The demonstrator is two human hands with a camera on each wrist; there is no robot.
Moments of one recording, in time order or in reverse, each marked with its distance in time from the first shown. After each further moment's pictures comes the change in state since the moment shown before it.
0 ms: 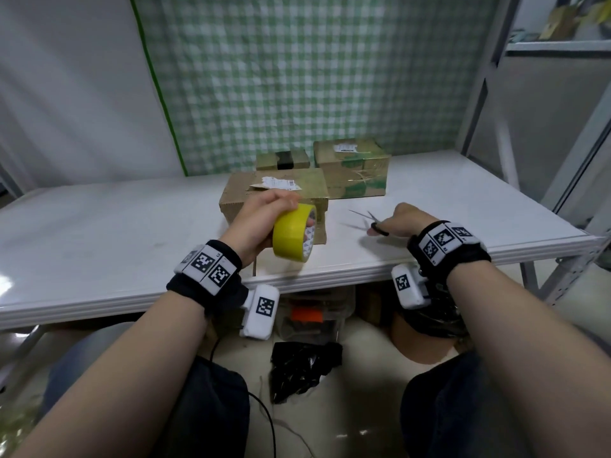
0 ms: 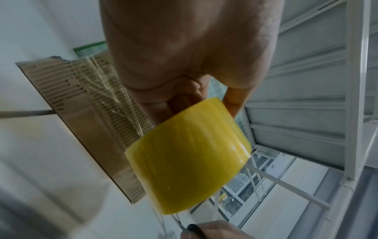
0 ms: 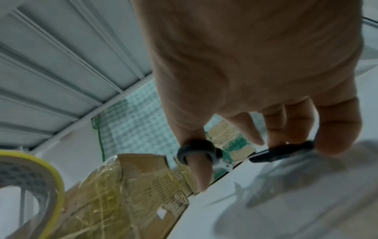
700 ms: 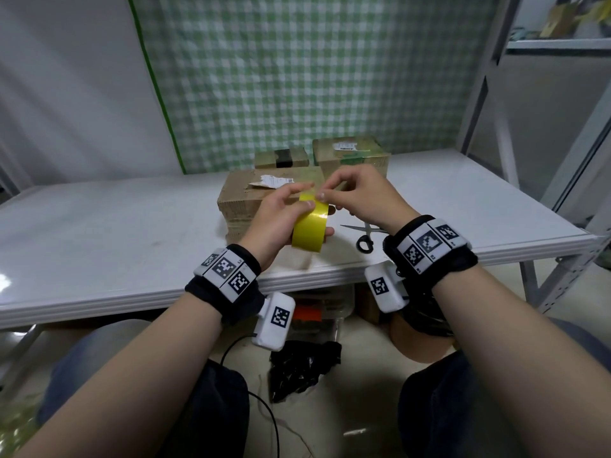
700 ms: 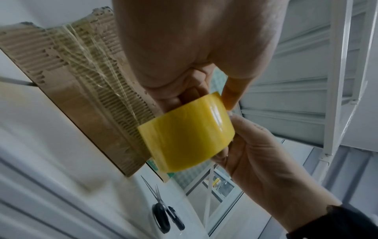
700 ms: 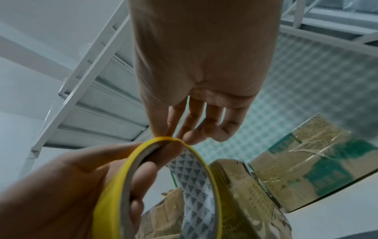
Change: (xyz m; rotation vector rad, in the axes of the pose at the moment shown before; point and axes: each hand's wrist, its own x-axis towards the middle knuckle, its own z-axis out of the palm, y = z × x) left_hand -0.007 -0.002 0.029 -0.075 -0.040 0.098; right_hand -0.050 -0.066 0.002 0.606 0.110 -0.718
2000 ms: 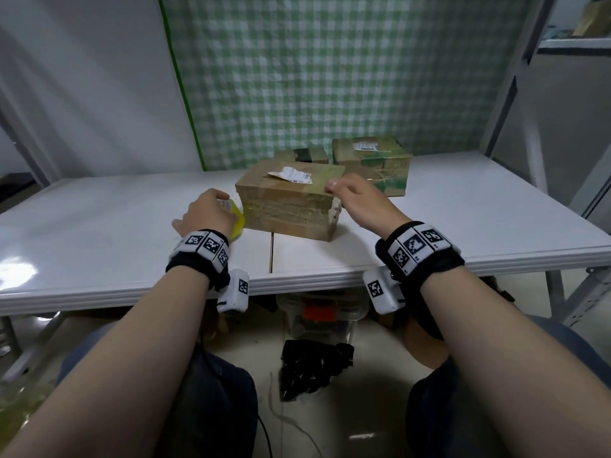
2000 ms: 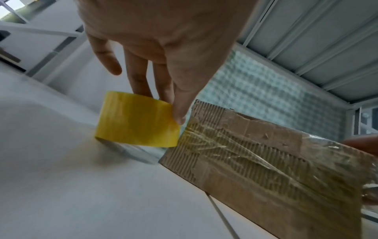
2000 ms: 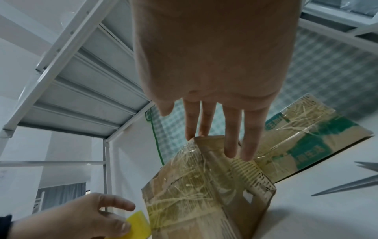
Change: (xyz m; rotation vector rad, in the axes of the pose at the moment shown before) left_hand 0.050 -0.031 -0.140 1.117 0.742 -0.220; right_hand 0.018 0.010 0.034 -0.135 -0.033 0.121
